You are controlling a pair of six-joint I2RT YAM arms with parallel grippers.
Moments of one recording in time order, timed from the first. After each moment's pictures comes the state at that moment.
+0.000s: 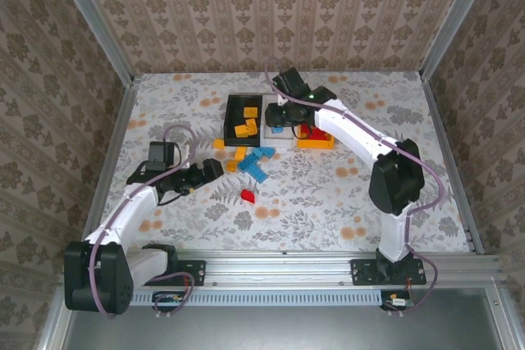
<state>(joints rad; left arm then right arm) -0.15 1.10 0.61 -0.48 0.58 -0.47 0.55 1.96 1.80 -0.76 -0.02 0.40</state>
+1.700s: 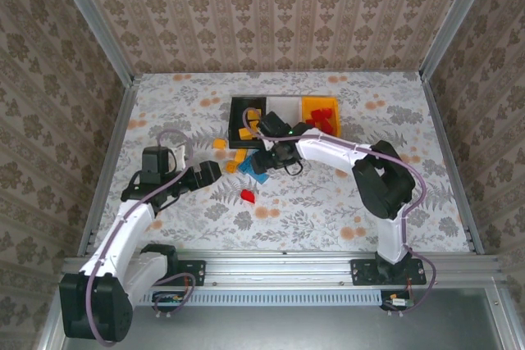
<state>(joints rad) -0.15 0.91 0.54 -0.43 0.56 -0.44 0.71 1.96 1.45 -0.64 -0.08 0.34</state>
